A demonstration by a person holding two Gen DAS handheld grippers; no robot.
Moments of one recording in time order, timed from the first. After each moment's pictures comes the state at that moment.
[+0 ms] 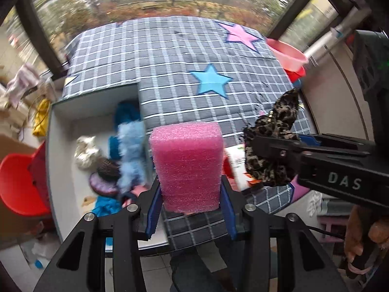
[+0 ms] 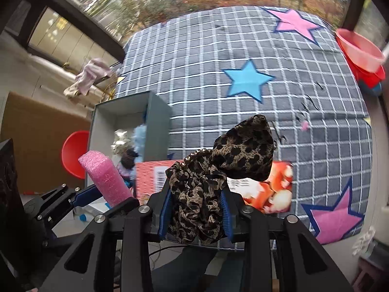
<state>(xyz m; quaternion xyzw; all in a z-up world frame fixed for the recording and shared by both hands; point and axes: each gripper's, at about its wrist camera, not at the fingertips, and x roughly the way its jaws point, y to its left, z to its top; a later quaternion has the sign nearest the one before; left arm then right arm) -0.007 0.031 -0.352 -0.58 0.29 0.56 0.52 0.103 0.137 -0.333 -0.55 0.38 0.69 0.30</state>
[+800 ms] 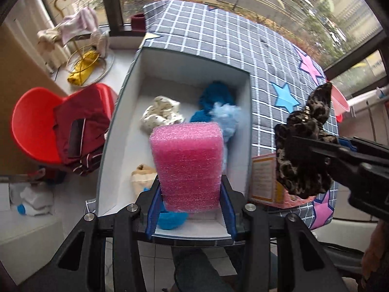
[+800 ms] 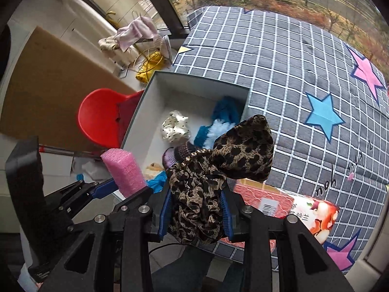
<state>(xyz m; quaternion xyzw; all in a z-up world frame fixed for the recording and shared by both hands) -0.106 -0.046 -0.396 -0.64 0.22 0.62 0.39 -0.028 0.077 -0.354 -0.61 0.29 0.71 0.18</state>
